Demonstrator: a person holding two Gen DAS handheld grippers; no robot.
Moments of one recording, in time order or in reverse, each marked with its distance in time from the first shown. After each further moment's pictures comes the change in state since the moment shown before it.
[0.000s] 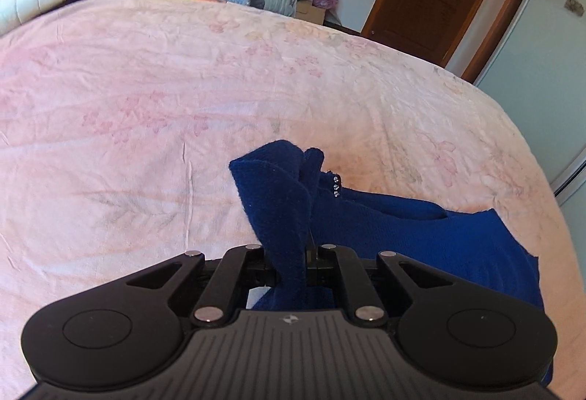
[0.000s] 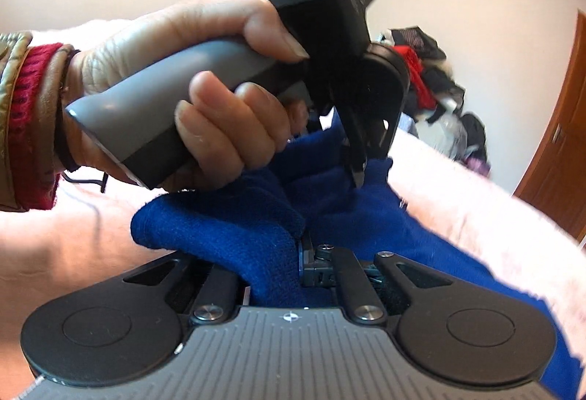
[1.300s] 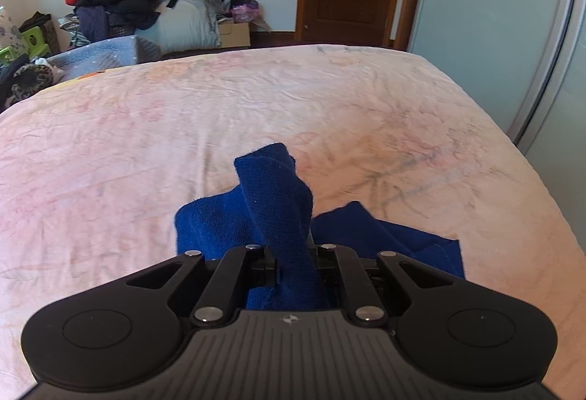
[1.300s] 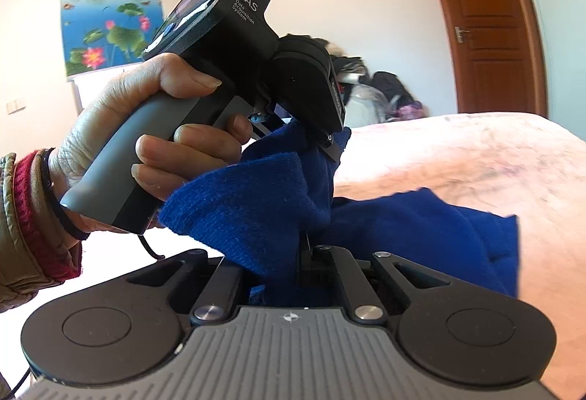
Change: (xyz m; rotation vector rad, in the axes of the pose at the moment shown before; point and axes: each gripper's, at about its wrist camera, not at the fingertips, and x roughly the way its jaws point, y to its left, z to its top) left arm 0.016 -0.226 -0.012 0.305 -0.032 -0.004; right arm -0.084 -0.140 -0.103 0.536 -0.157 -0.109
